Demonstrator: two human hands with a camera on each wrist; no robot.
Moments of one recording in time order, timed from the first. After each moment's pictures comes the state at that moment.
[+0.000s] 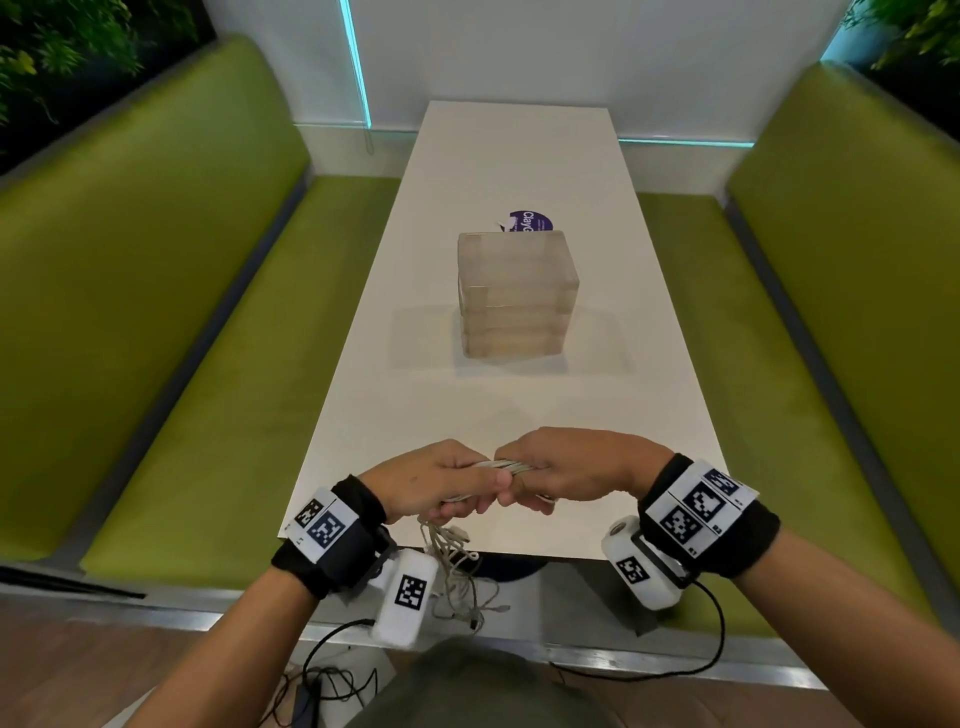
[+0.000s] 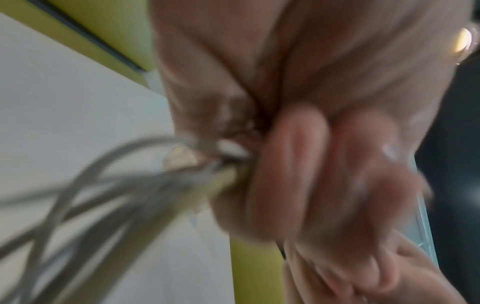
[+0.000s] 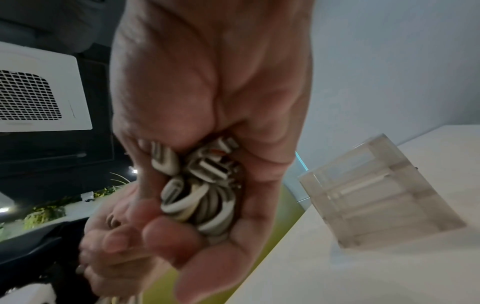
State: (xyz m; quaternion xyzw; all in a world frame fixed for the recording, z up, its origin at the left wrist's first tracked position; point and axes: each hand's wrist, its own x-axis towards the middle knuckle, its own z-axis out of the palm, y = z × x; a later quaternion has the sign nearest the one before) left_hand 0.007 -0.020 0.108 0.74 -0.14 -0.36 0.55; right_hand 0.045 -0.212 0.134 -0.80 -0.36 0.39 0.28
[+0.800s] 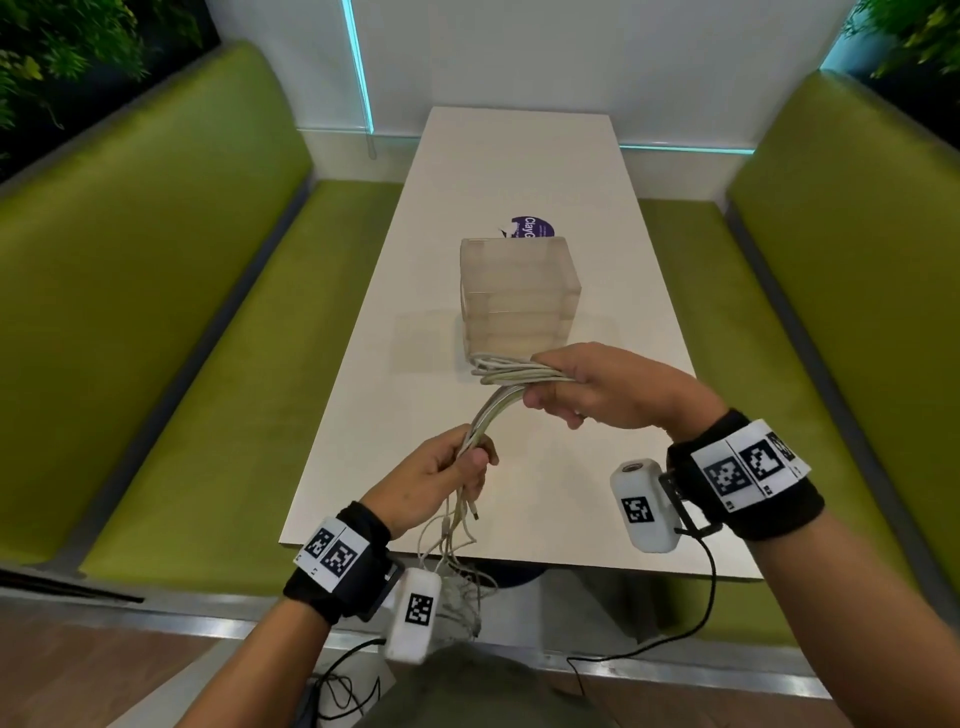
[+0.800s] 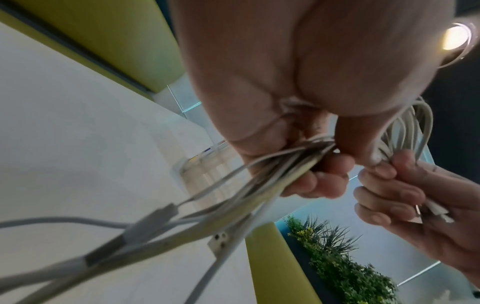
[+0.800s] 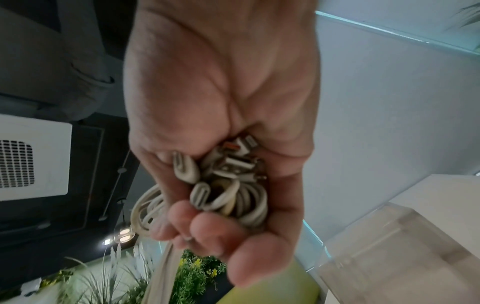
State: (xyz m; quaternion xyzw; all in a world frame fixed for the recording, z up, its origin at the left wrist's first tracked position) left_hand 0.003 -0.018 0.077 0.73 -0.13 -0.15 0.66; right_hand 0.078 -0.231 0.187 -0.86 -0.32 0.22 0.32
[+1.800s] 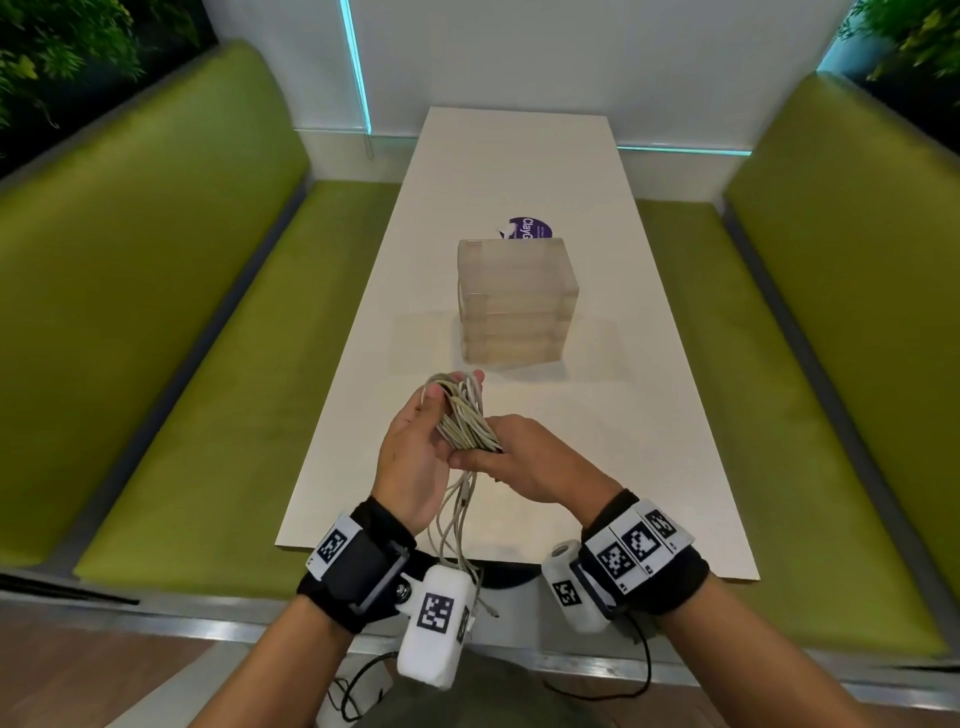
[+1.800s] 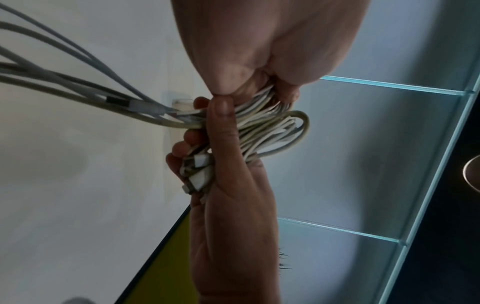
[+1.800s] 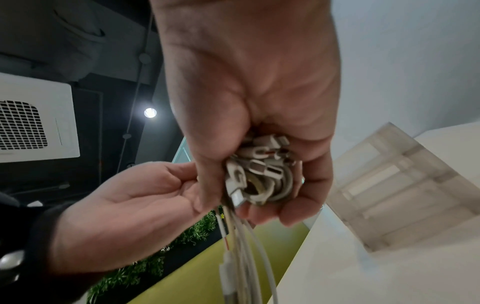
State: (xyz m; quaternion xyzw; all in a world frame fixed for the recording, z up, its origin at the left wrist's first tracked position) left_hand 0.012 -0.044 0.106 0.43 0.09 -0.01 0.90; right_hand 0.043 -0.175 0.114 -0.86 -0.21 0.24 0.40
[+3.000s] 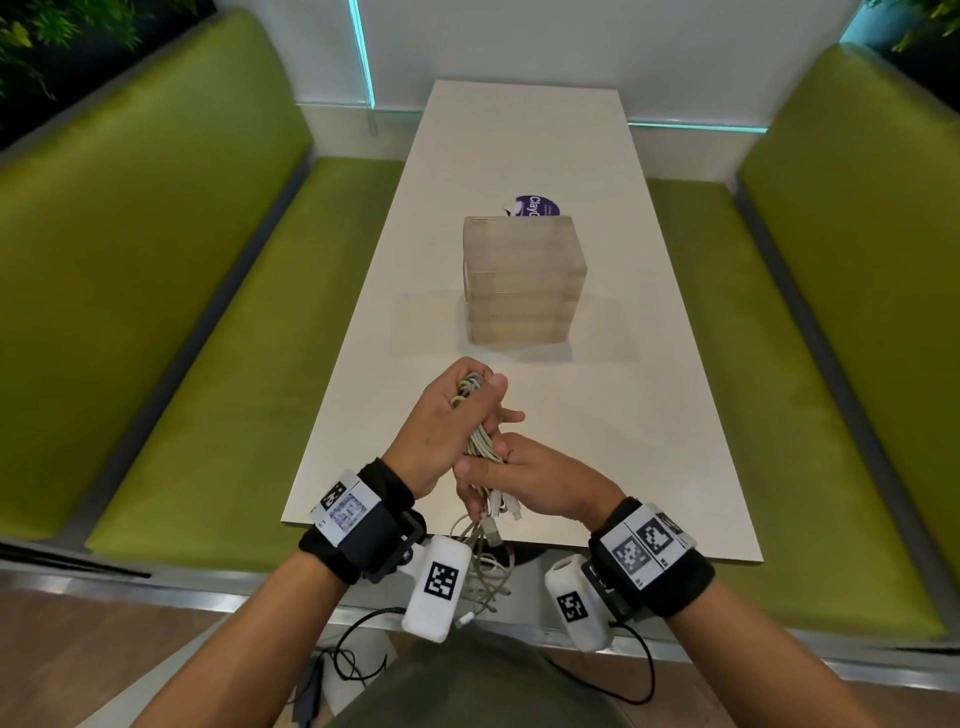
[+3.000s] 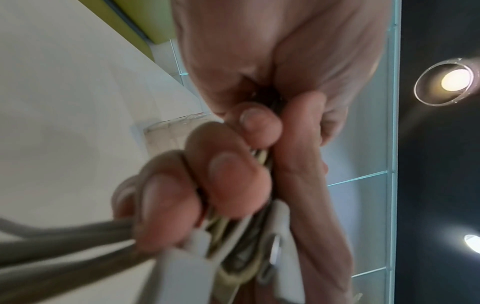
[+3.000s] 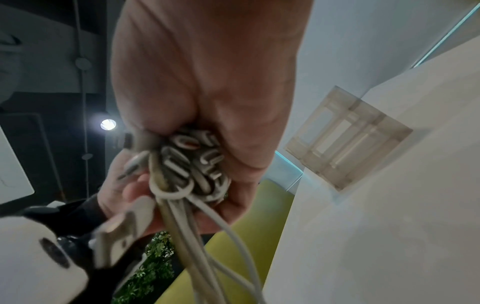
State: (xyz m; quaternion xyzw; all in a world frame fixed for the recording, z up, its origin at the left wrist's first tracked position) left_hand 0.011 -0.048 0.120 0.64 -0.02 -0.07 0.76; right_hand 0.017 -0.181 0.097 -0.70 -0.28 0.35 0.56
